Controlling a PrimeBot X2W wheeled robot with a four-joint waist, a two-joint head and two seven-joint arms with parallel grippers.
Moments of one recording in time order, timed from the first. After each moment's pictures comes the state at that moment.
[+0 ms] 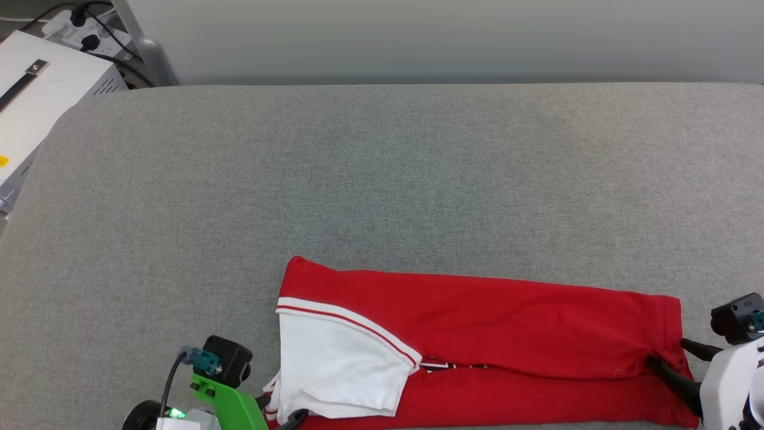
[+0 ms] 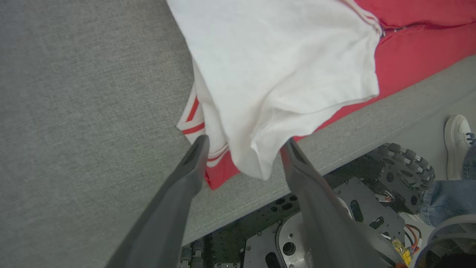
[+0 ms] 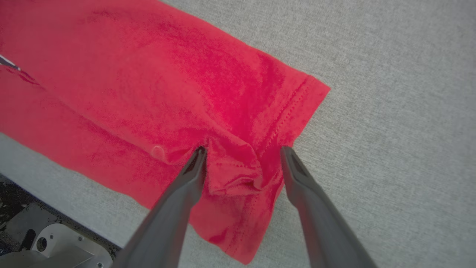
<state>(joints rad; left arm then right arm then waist) -0.12 0.75 -0.78 -0.14 -0.95 0.11 0.40 -0.08 -0.80 0.48 0.12 0.75 0.13 0.30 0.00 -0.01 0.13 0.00</state>
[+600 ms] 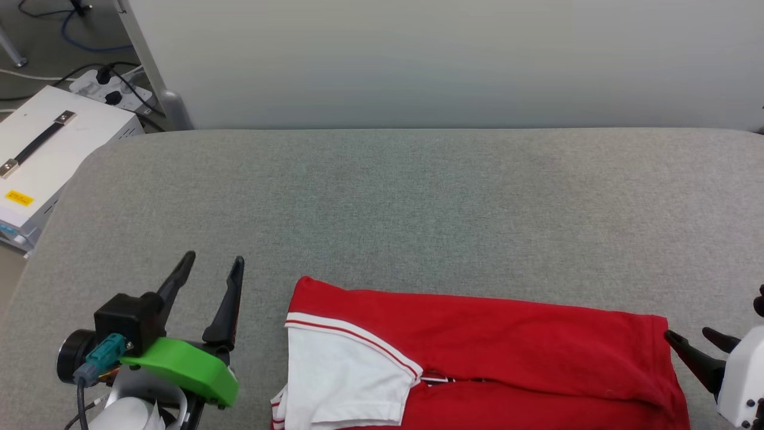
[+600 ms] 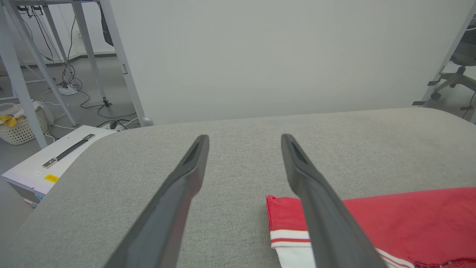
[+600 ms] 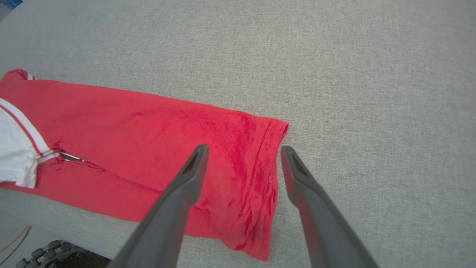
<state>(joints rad) -0.13 0.67 -0.56 -0.11 -0.73 0.23 -0.20 0.03 -0.59 0.09 0.01 0.76 0.13 0.52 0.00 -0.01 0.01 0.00</state>
